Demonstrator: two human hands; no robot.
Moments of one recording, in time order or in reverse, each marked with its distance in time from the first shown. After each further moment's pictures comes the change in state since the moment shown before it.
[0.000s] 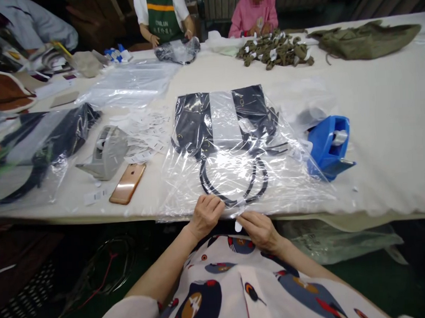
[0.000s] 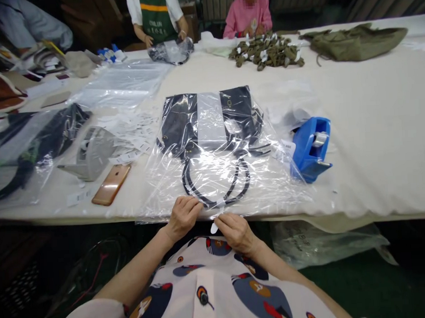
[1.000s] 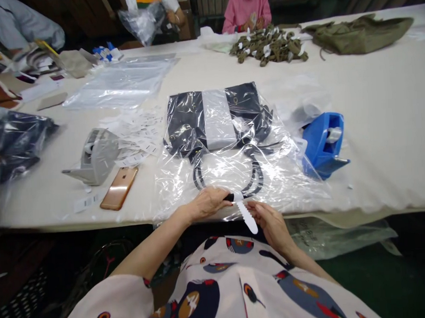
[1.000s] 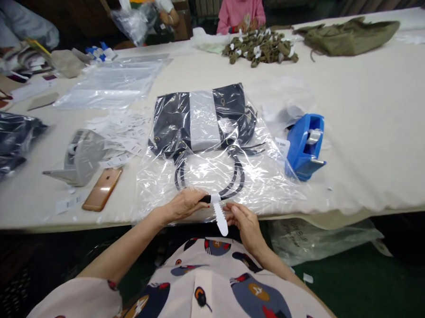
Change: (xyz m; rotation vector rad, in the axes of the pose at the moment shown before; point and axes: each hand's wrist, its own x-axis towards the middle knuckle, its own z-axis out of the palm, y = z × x) left_hand 0.071 -0.025 0.000 -0.315 -0.612 -0.011; right_hand -0.002 0.004 -0.010 1.079 0.349 1.260
